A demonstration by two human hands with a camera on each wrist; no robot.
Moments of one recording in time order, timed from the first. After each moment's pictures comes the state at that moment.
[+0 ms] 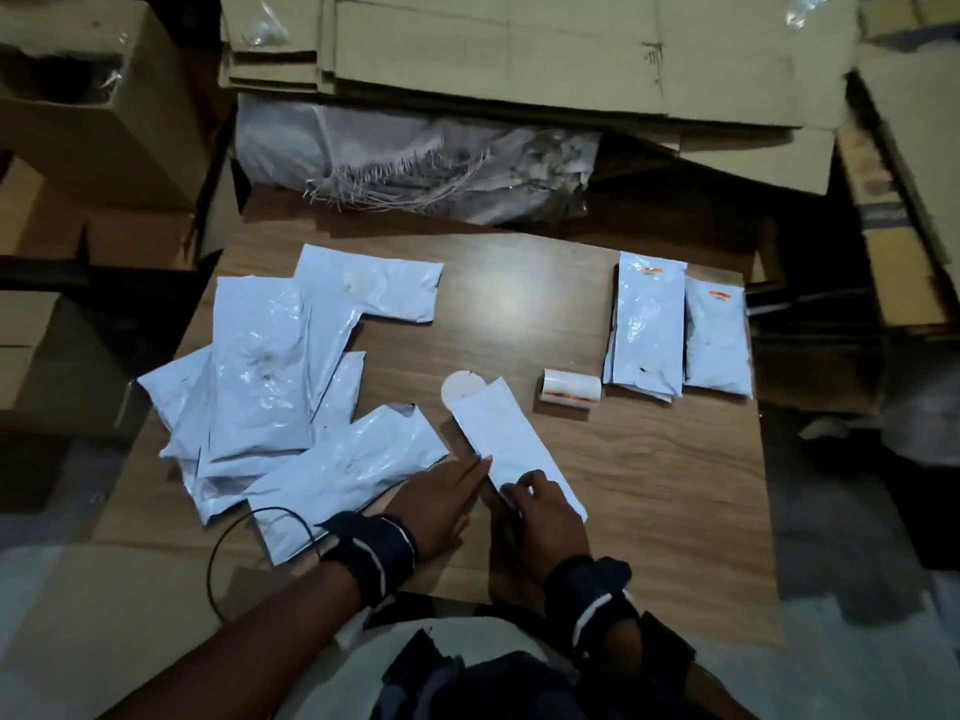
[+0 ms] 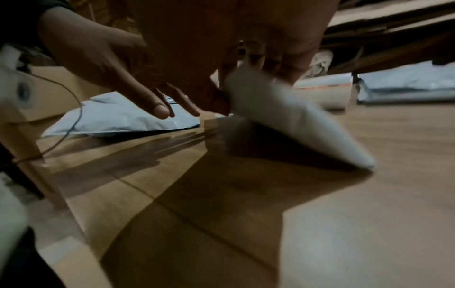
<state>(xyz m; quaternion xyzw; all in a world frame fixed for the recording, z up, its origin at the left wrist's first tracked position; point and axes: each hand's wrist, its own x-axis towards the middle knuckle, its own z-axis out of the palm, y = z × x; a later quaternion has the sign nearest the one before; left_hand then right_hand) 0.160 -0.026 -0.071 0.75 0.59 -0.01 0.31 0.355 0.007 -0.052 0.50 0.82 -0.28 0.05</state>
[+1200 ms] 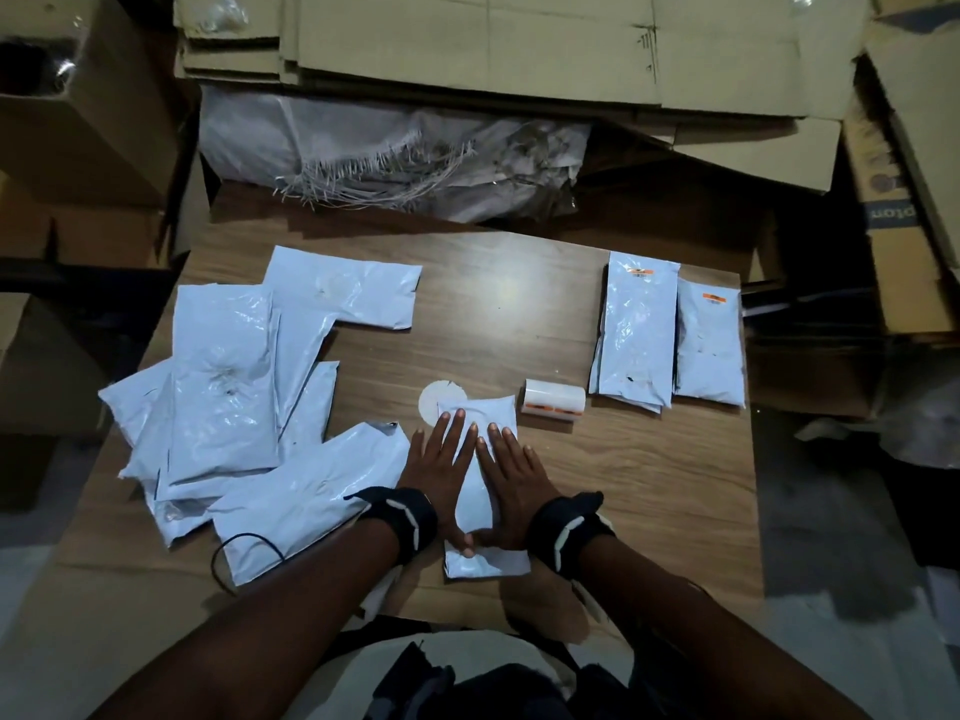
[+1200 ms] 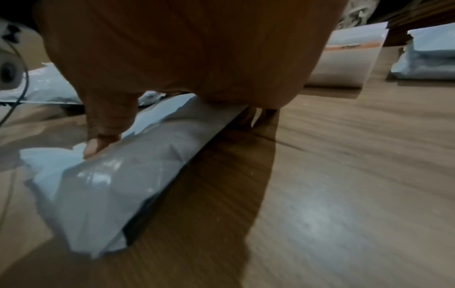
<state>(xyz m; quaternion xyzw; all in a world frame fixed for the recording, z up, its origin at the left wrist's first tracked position) 0.187 0.041 -0.105 0.70 0.63 -0.19 0.29 0.351 0.083 -0.099 0.34 0.87 -0.25 0.25</state>
